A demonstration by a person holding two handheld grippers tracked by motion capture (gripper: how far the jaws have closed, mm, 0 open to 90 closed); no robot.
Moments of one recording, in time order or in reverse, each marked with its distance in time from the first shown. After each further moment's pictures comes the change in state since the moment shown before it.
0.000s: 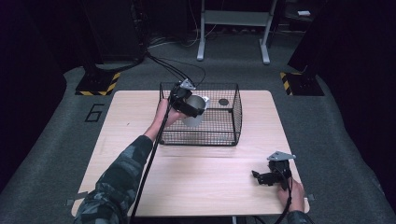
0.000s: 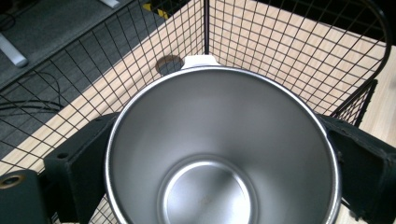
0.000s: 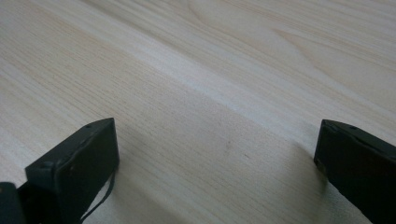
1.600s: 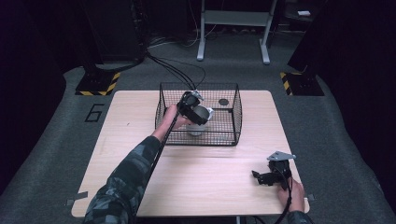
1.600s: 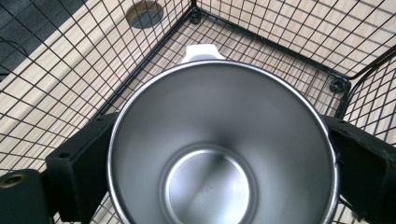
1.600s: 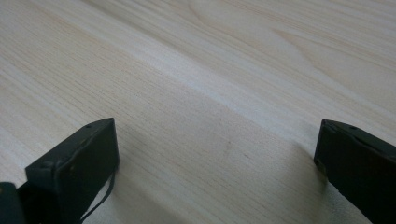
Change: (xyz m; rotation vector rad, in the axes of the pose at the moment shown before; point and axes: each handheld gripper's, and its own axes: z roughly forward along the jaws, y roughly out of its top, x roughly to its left) left arm 0.000 -0.018 0.056 0.162 -0.057 0.037; right arm 0.000 0.000 0.000 -0.005 0.006 0.009
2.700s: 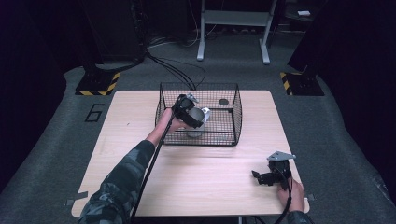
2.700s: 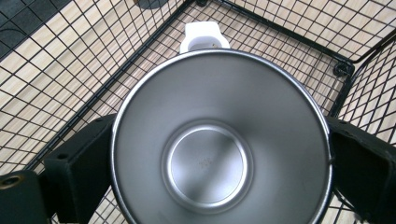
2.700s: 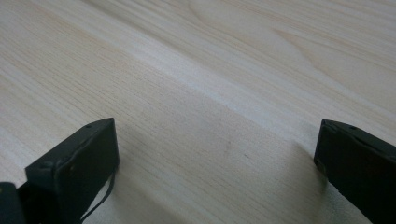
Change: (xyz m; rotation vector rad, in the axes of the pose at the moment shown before) left arm 0.000 -0.019 -0.011 -0.002 0.013 -0.031; right arm -0.001 0.000 0.000 0.005 -0.006 -0.012
